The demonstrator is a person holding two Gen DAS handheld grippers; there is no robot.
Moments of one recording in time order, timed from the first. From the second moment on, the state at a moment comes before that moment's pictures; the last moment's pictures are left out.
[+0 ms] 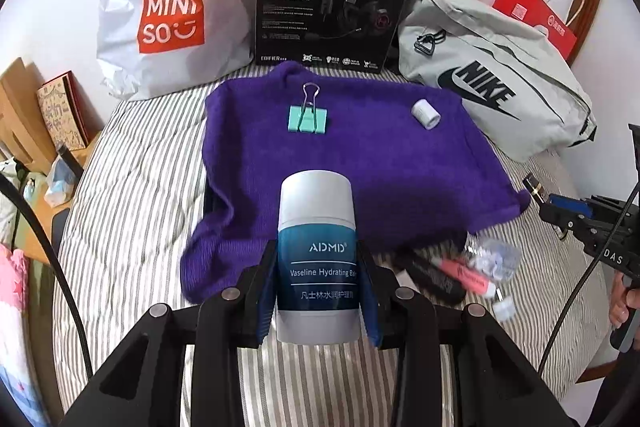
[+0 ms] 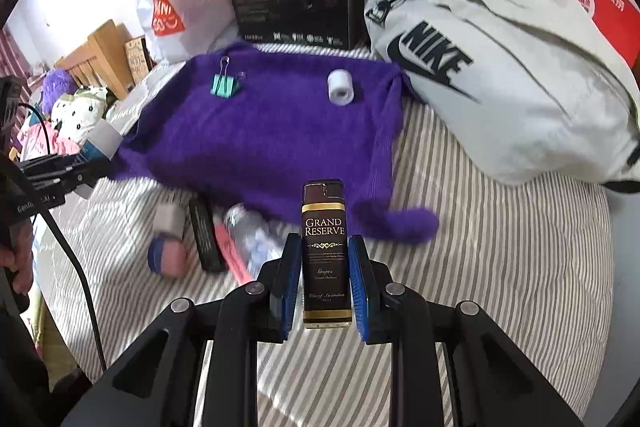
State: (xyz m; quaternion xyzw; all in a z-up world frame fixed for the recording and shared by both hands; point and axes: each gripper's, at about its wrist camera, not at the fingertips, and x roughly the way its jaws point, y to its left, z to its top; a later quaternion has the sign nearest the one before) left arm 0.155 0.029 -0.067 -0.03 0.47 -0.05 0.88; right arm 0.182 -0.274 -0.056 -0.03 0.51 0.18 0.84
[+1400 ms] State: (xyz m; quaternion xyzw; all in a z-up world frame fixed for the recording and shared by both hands) left arm 0.273 0.034 -0.130 -0.02 0.52 -0.02 0.86; right arm 0.312 -0.222 -0.134 -0.09 0.54 0.18 0.82
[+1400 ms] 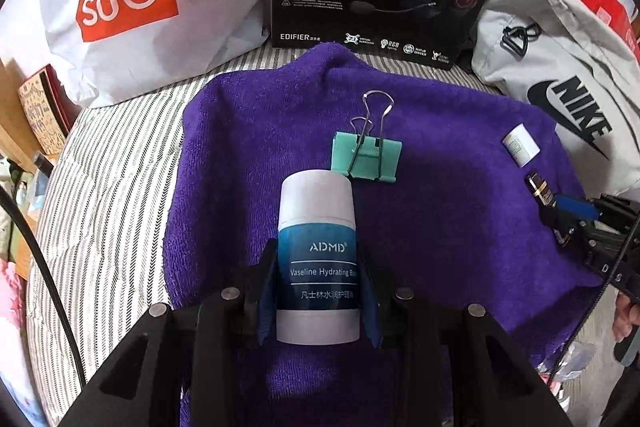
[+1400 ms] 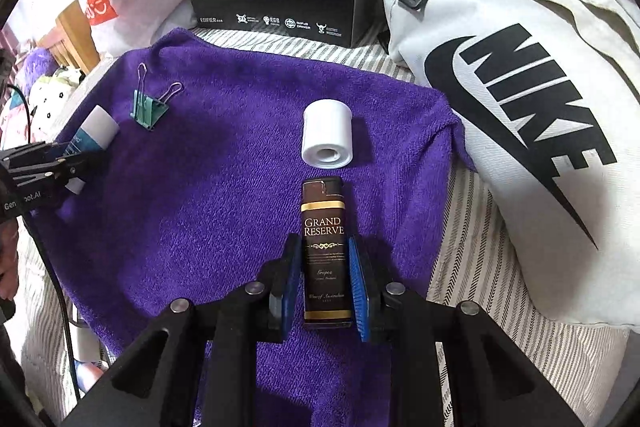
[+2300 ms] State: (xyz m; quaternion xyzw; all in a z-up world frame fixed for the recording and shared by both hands) left arm 0.150 -0.007 -0.092 -0.07 0.52 -0.07 0.84; right arm 0.155 -0.274 -0.056 0.04 0.52 0.18 0.83
